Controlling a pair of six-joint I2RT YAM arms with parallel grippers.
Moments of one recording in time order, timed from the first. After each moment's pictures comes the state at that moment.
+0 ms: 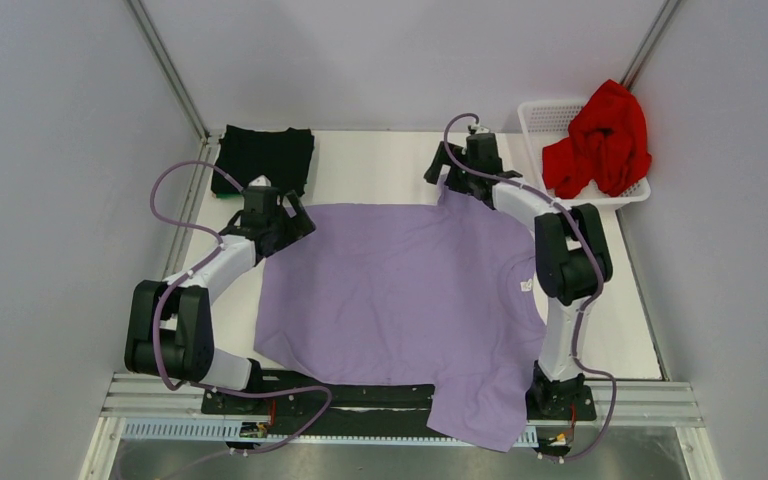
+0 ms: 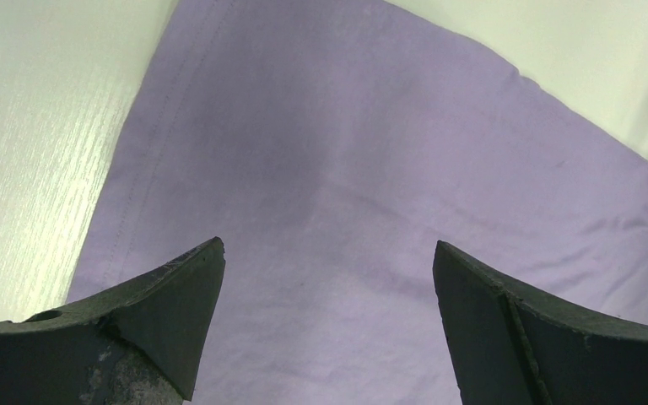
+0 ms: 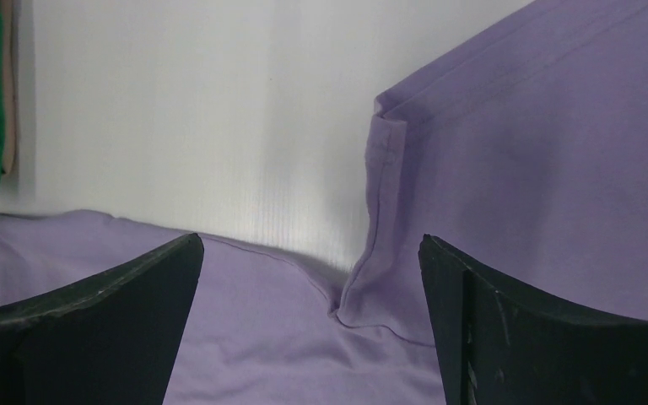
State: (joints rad) left arm -0.14 1.43 0.81 -0.17 -0.02 -0.63; right arm 0.29 2.03 1.44 -0.03 -0.10 0.51
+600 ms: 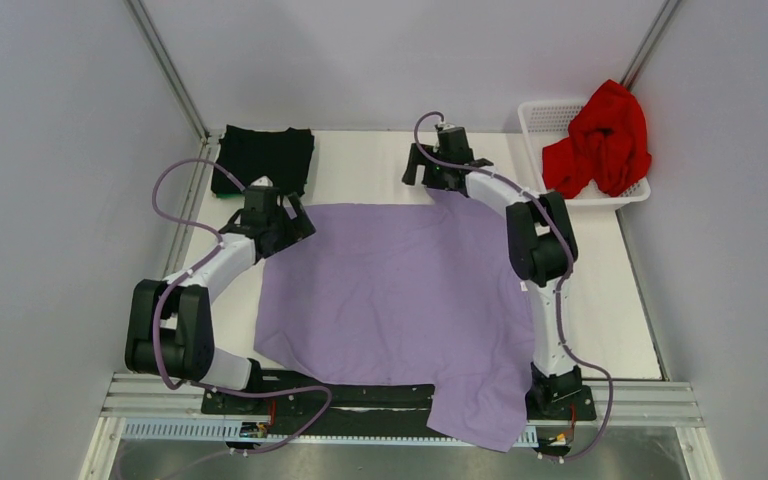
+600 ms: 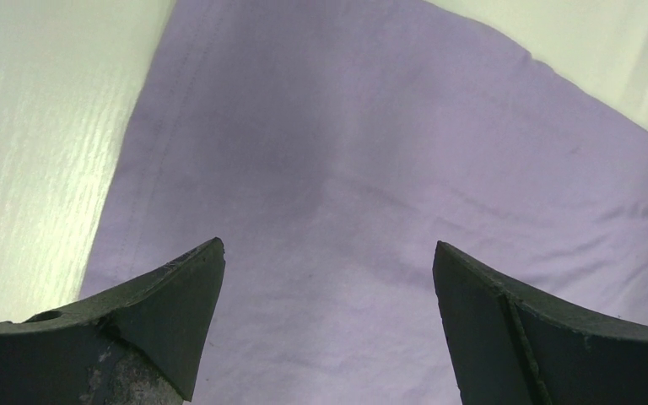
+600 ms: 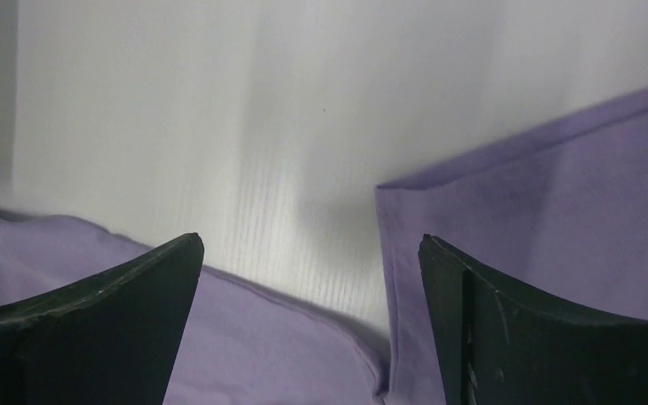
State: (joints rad) left arm -0.14 1.43 0.82 -0.20 -0.03 -0.60; right arm 0.35 2.30 1.80 -0.17 -0.15 0.42
